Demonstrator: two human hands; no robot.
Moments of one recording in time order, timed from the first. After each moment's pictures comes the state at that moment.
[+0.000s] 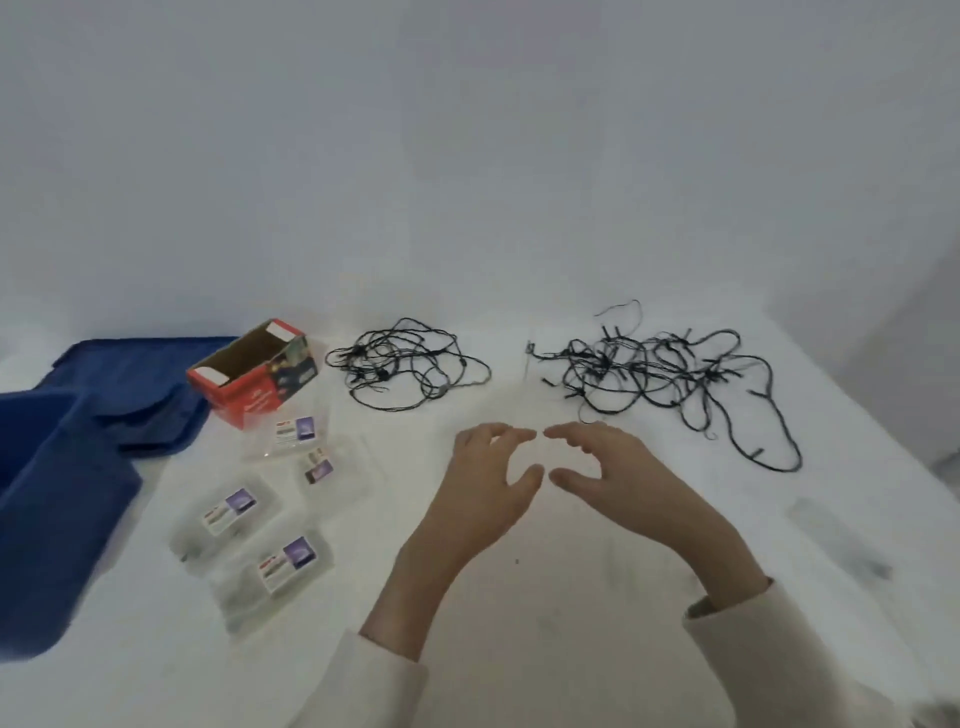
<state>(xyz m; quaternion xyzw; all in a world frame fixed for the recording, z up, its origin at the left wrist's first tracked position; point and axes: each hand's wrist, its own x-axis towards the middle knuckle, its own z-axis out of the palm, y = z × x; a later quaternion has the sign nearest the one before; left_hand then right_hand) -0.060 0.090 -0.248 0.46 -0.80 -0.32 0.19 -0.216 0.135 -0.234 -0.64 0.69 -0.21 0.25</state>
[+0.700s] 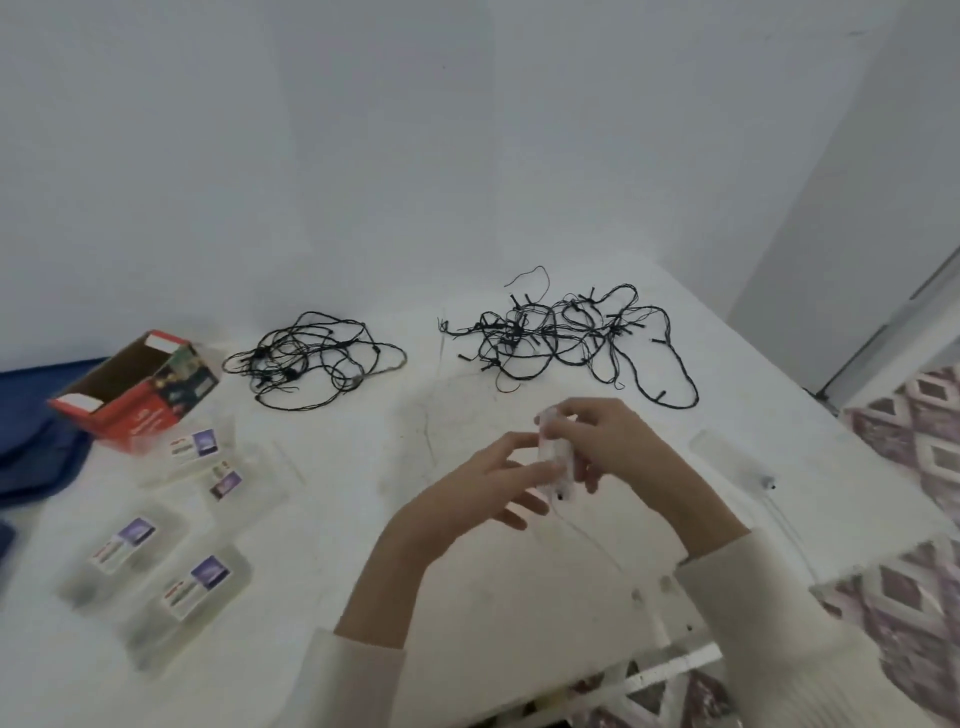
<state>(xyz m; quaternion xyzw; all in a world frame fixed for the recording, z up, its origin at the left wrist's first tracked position) -0.103 0.125 -0.229 0.35 -0.66 -0.66 0.03 -0.259 0.172 -0.232 -0.40 0.73 -0.39 0.39</state>
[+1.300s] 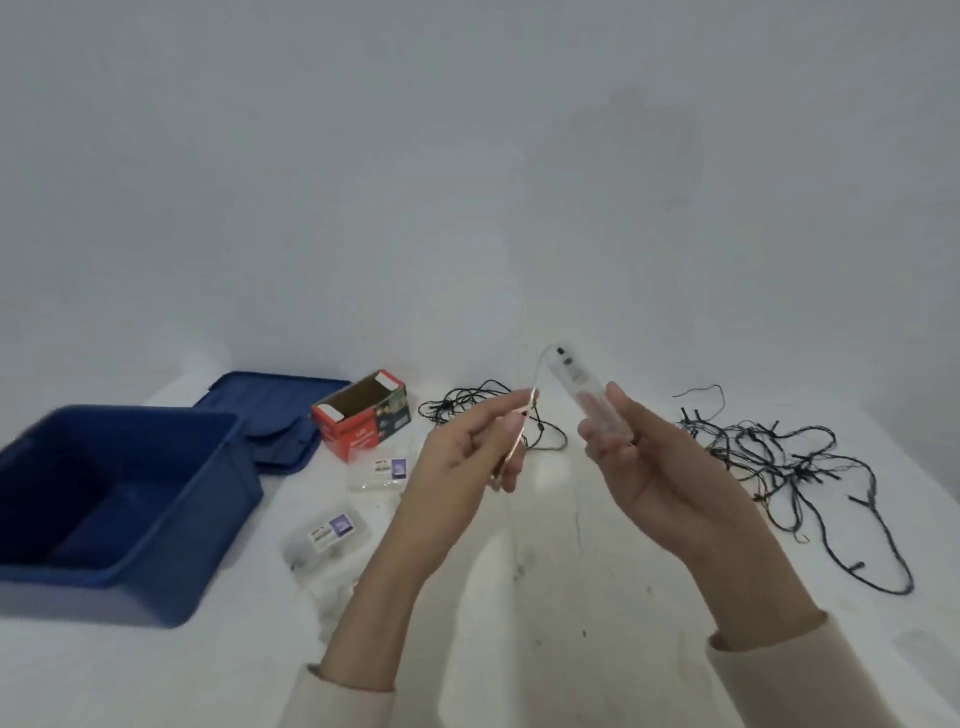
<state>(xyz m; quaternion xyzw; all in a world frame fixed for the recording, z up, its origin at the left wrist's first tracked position) 0.006 0.103 -0.148 0.38 -0.61 -0.50 0.48 -0.159 0.118 -0.135 -0.15 0.29 -0.58 0.74</state>
